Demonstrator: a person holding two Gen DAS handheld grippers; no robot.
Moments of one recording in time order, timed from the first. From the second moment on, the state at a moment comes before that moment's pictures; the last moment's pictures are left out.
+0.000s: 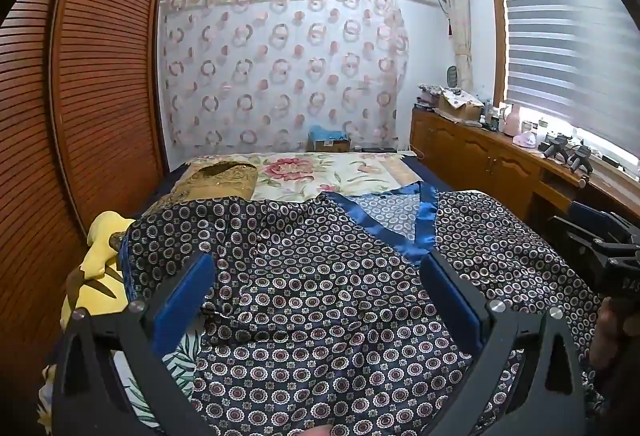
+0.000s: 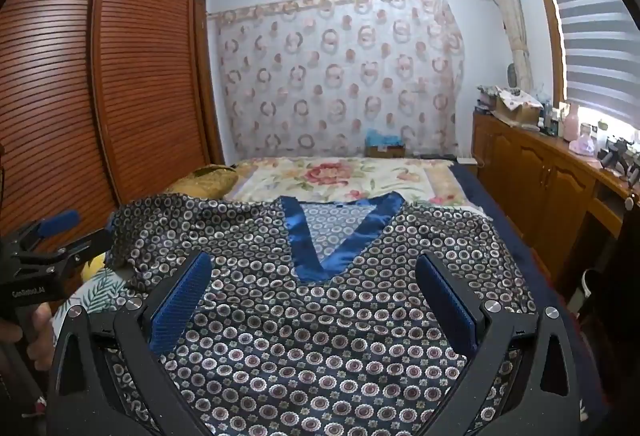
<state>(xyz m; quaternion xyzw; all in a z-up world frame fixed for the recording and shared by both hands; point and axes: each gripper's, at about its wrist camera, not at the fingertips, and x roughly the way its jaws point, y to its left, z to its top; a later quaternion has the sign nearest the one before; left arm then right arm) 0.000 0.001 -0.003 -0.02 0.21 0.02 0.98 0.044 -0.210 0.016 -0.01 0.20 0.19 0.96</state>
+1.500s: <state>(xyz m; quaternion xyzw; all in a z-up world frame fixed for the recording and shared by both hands) -0.004 0.000 0.005 -0.02 0.20 0.02 0.98 0.044 -0.208 0.016 -0.01 0.20 0.20 0.96</state>
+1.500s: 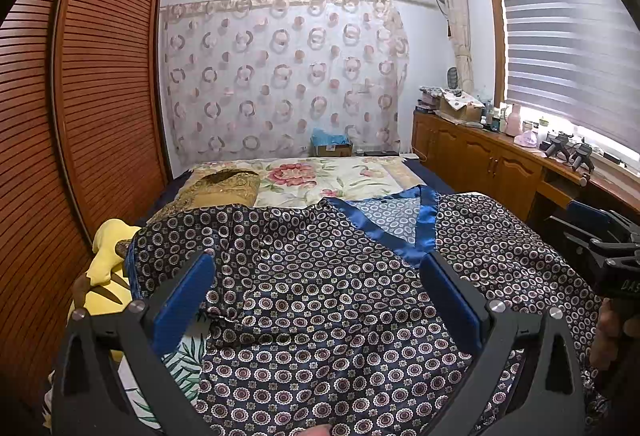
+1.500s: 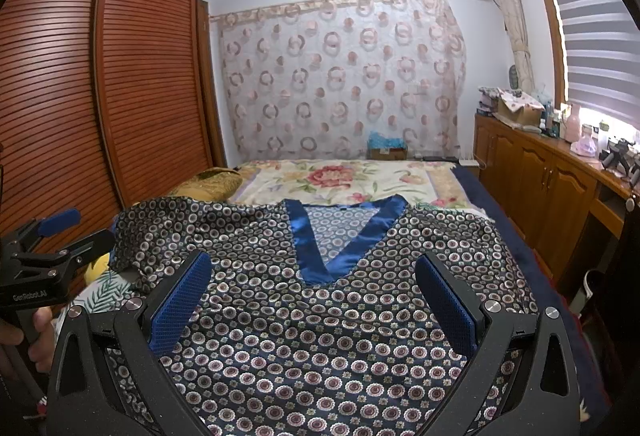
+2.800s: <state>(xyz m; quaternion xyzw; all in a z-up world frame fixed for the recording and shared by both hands) 0.006 0.015 -0.011 -0.01 0.22 0.04 0.97 0.057 -0.195 -0.001 -0.01 0.23 0.22 0.95</state>
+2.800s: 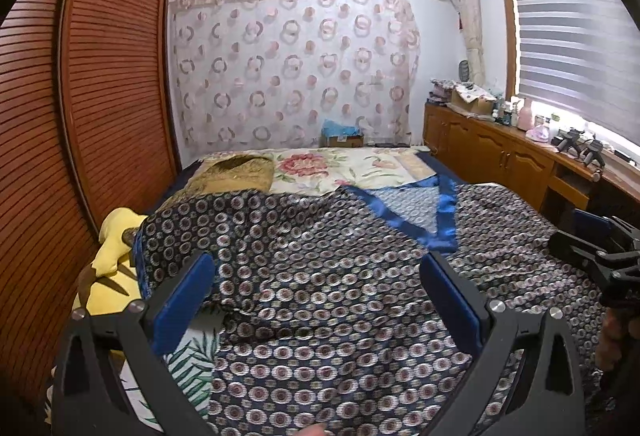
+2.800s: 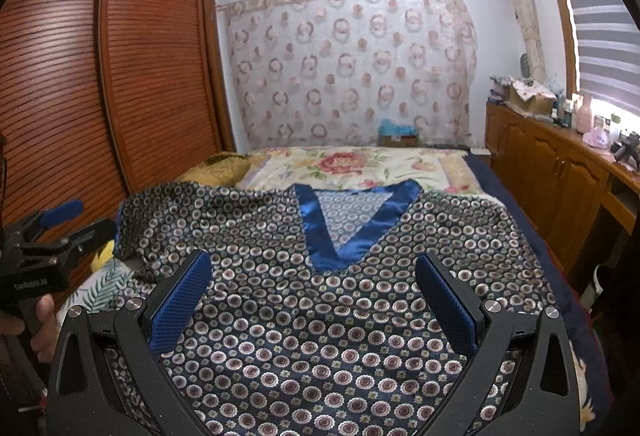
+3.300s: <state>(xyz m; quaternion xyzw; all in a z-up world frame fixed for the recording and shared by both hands) 0.030 0.096 -0.055 -0.01 0.28 0.08 0.96 0.086 -0.174 -0.046 -0.04 0.28 0.26 0.92</state>
